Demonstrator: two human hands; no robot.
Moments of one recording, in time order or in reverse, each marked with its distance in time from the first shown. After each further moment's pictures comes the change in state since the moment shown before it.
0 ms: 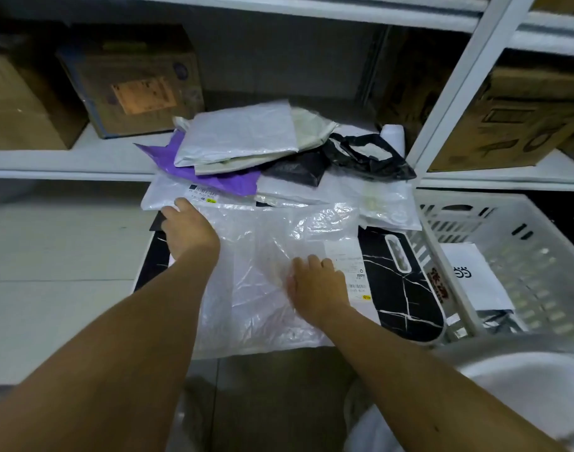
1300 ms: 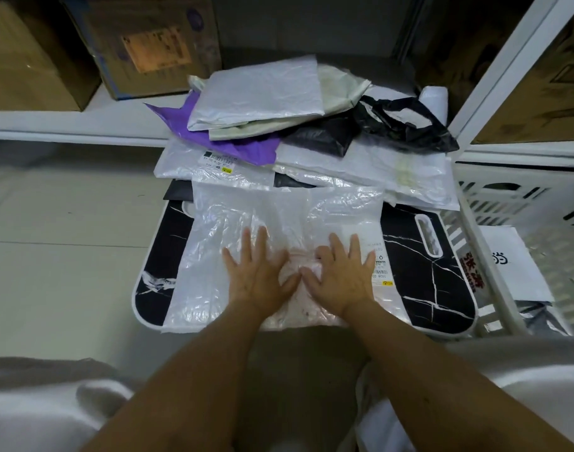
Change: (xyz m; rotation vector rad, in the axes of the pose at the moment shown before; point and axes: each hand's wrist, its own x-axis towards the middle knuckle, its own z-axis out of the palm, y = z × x) left_hand -0.095 -0.041 0.087 0.453 -0.275 0.621; right_hand 0.002 0.023 0.041 -0.003 -0.130 0.018
